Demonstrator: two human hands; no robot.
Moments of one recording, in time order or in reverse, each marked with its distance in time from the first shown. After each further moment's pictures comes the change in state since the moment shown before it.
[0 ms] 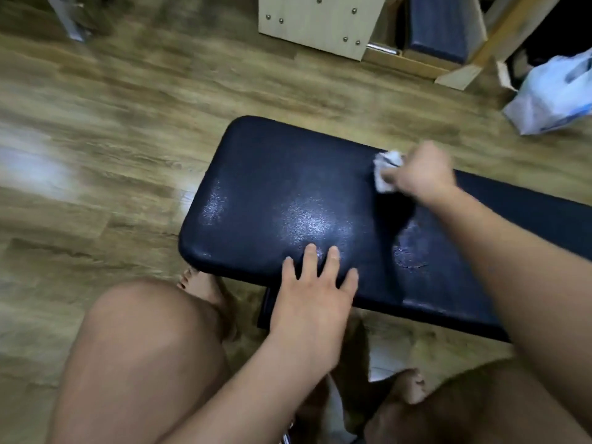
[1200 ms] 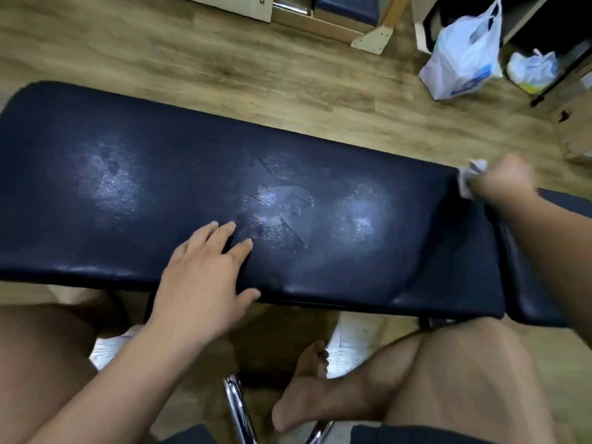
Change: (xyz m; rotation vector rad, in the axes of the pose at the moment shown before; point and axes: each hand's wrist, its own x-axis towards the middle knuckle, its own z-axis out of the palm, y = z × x) left_hand 0.068 0.114 -0.008 -0.138 0.169 -0.175; right_hand 0.089 0.347 -0.128 -0.191 0.094 0.465
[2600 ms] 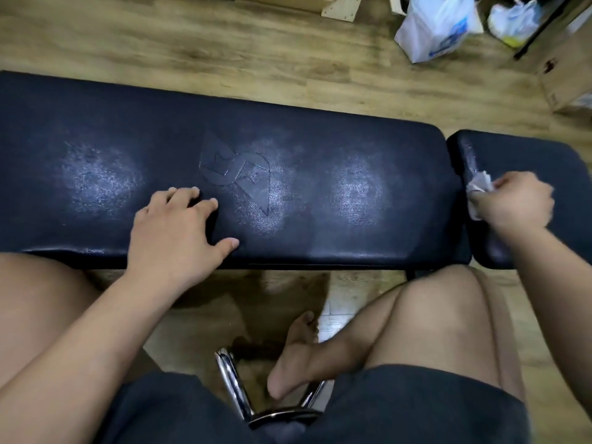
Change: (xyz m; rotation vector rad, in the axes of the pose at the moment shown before) left_hand 0.017 0.020 0.015 0.048 0.133 -0.076; right_hand -0.066 0.116 0.012 0.139 0.145 0.099
